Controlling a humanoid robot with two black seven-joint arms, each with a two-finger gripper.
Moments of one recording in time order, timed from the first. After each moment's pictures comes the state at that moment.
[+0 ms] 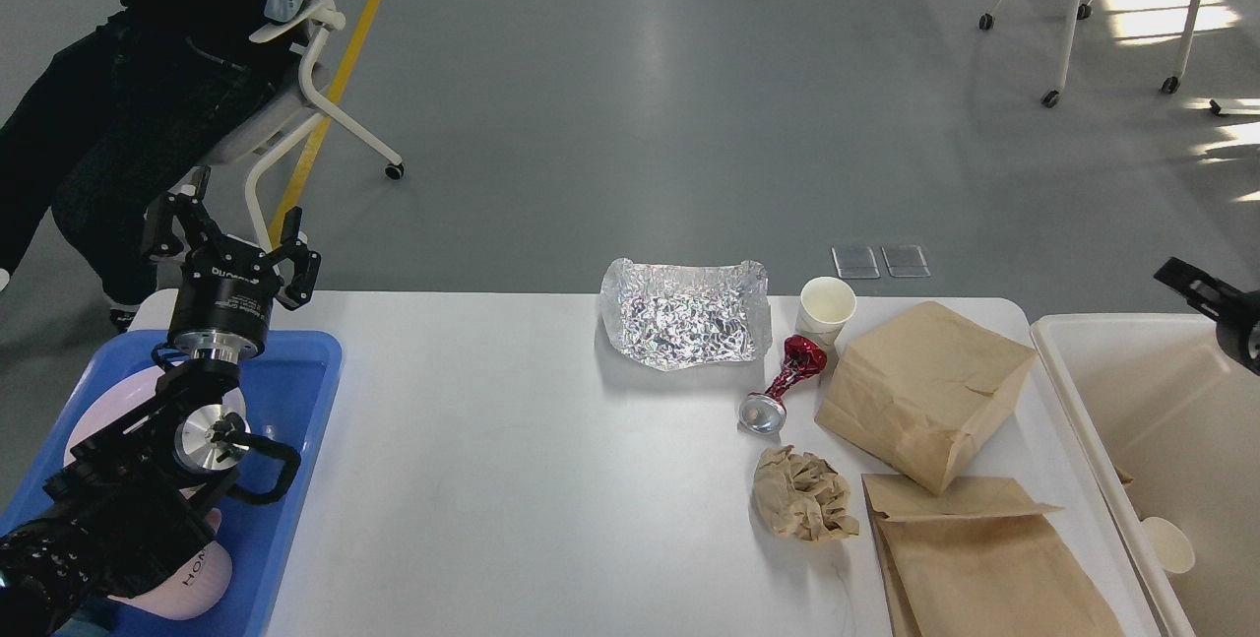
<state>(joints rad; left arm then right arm) -0.67 0.29 -0.60 -0.44 -0.20 -0.47 -0.71 0.98 -0.57 -0.86 0.30 -0.06 0.03 0.15</state>
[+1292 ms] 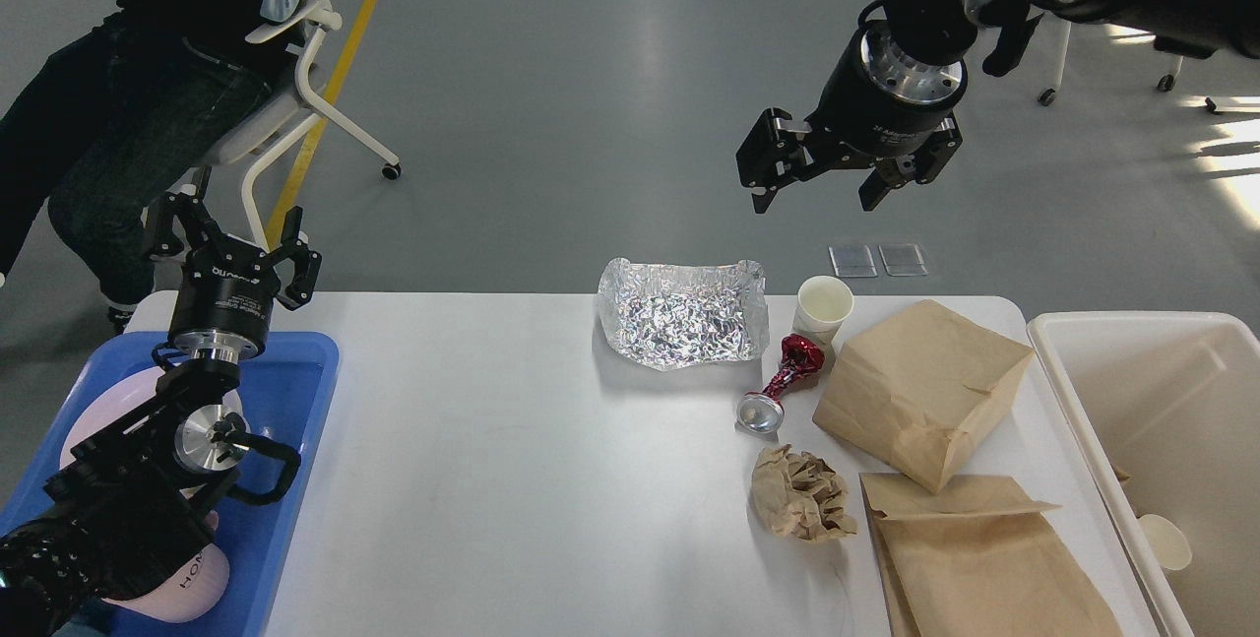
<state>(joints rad) -0.67 0.29 -0.60 -0.44 -0.20 -0.47 -0.71 2.12 -0.12 -1.05 0.96 0.00 0.92 -0.19</state>
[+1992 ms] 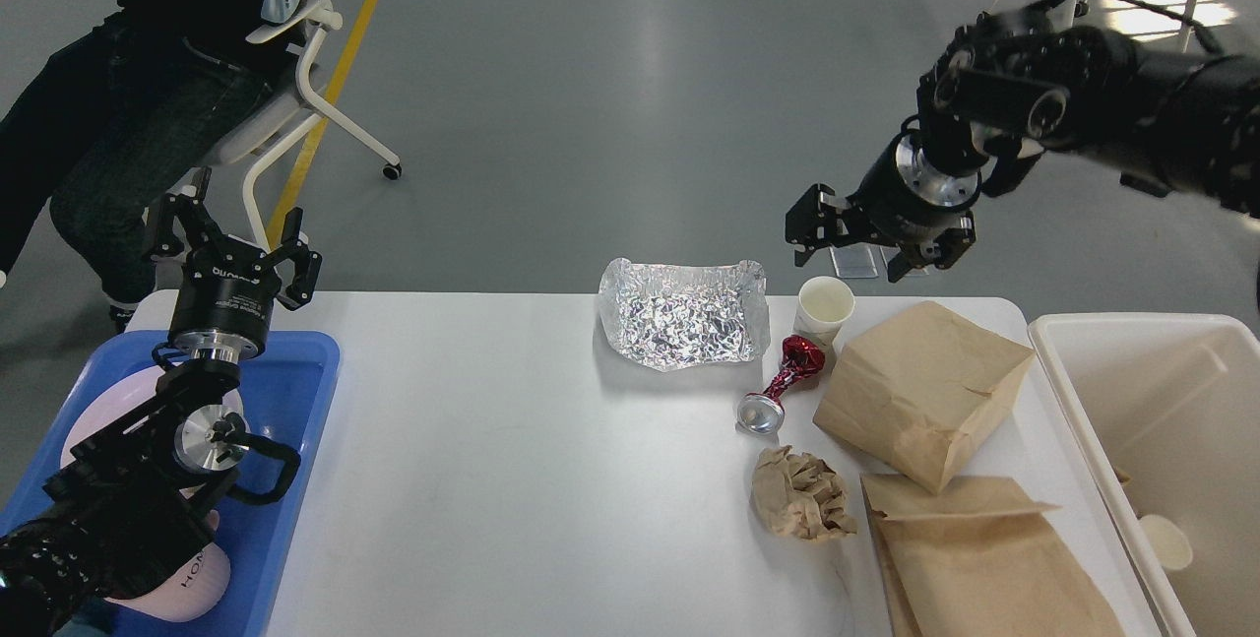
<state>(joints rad) -0.67 0.29 -0.60 -0.44 -0.20 -0.47 -0.71 1.72 -0.16 -1.03 0.76 0.00 0.74 -0.20</state>
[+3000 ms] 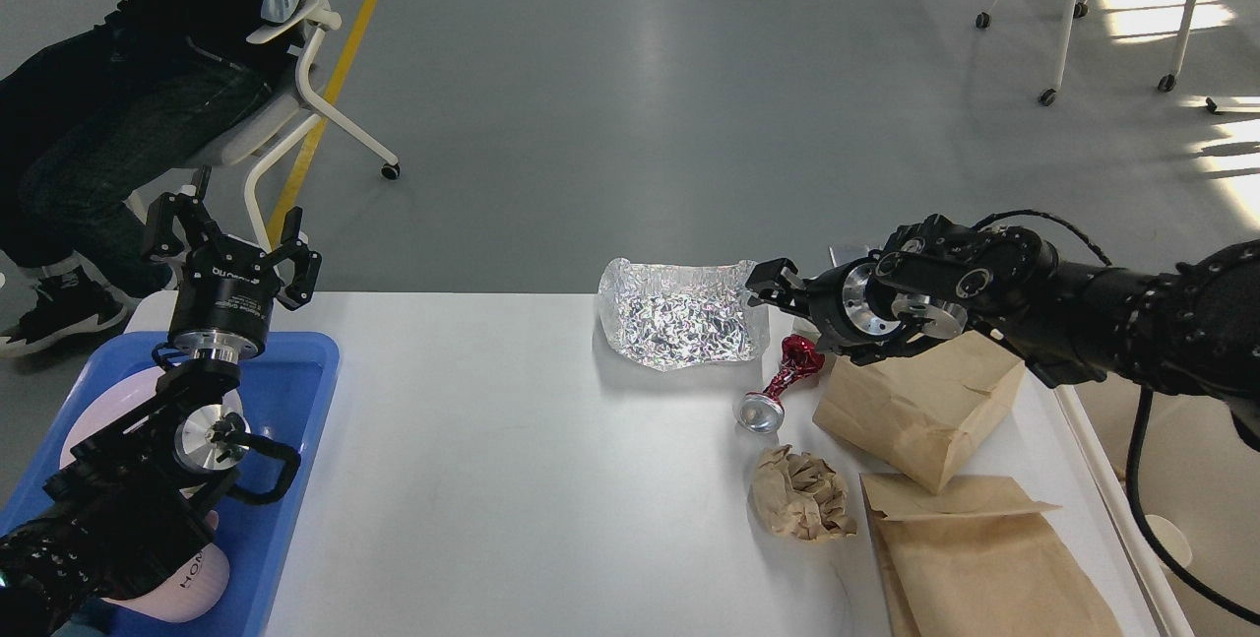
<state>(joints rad) -0.67 0.29 -0.60 -0.44 -0.20 -0.47 -0.71 1.30 -0.14 -0.64 0.69 0.00 0.25 -0.20</state>
